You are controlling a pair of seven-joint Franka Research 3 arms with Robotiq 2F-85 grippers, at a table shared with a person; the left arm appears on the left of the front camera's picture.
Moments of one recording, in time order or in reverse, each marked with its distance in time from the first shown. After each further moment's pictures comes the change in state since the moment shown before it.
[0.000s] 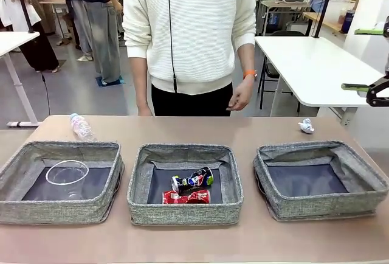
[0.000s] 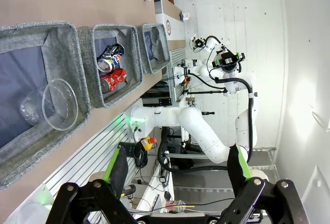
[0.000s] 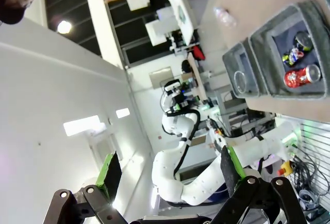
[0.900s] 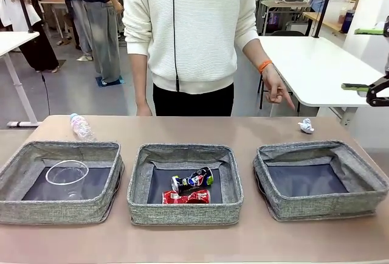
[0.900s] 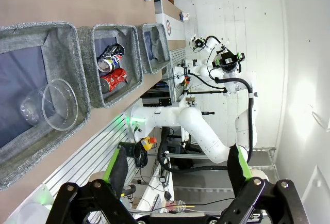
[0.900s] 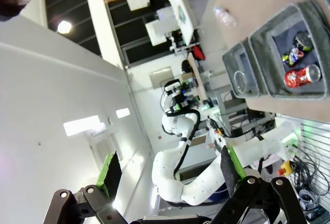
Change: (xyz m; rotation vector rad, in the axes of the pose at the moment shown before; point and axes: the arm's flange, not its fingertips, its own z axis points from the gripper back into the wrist) left arm 0.000 0.000 0.000 0.000 0.000 0.000; right arm 0.000 0.000 0.000 0.000 0.000 0.000
